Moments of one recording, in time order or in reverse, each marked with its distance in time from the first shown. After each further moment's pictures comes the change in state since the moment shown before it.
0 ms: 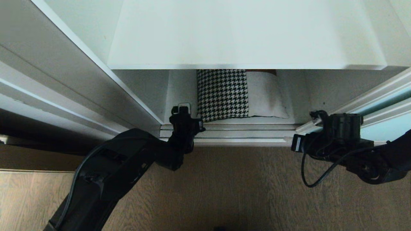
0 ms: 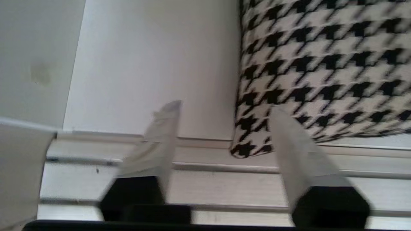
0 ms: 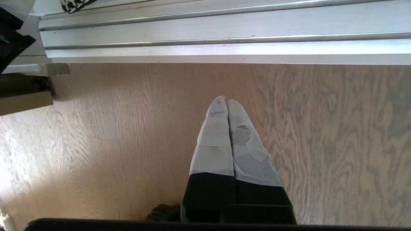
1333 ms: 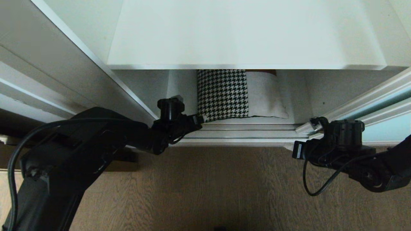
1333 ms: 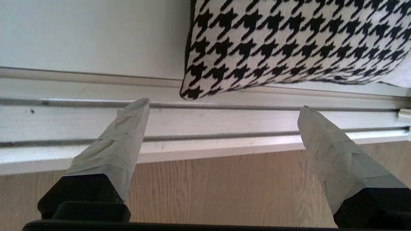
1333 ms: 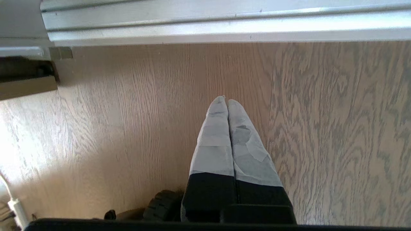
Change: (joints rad) left arm 0.053 -0.231 0.115 0.407 -0.368 -0.299; right arm 0.000 0.000 0.079 -0.041 0.032 0.000
